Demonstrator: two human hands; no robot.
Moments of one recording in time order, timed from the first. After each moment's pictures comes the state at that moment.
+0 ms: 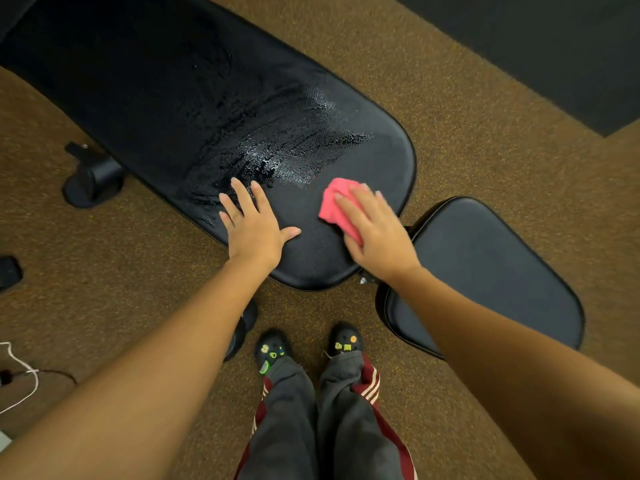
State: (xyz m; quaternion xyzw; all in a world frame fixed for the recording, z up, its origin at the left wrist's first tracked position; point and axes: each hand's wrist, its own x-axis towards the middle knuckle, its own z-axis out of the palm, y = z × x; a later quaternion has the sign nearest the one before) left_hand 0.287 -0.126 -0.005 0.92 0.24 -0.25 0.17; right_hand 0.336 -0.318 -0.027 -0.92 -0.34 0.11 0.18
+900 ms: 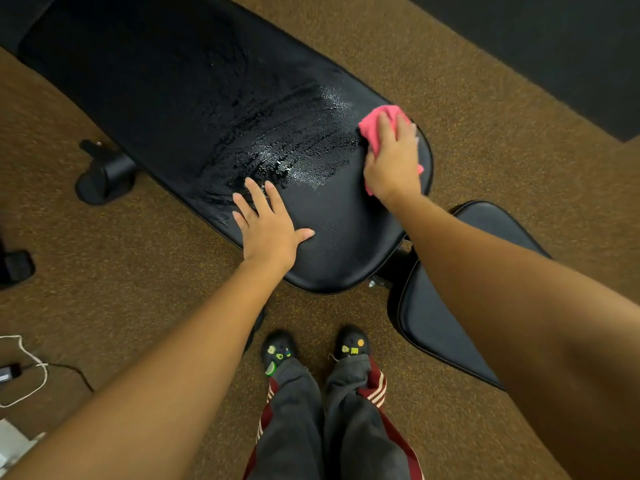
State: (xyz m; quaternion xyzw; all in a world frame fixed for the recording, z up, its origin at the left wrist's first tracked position) left_hand 0.287 -0.126 -0.007 0.92 0.24 -0.26 0.17; right_hand 0.428 -0.263 -0.026 -0.97 -0.08 0.10 0.21
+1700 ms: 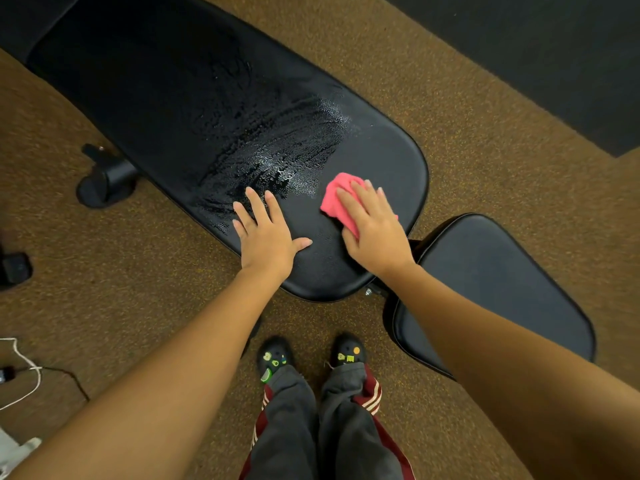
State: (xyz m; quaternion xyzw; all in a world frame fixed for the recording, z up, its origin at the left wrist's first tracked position) left_hand 0.287 -0.125 -0.007 0.92 0.25 -0.25 0.17; right_hand 0.351 -0.285 -0.024 -0.92 -0.31 0.11 0.19
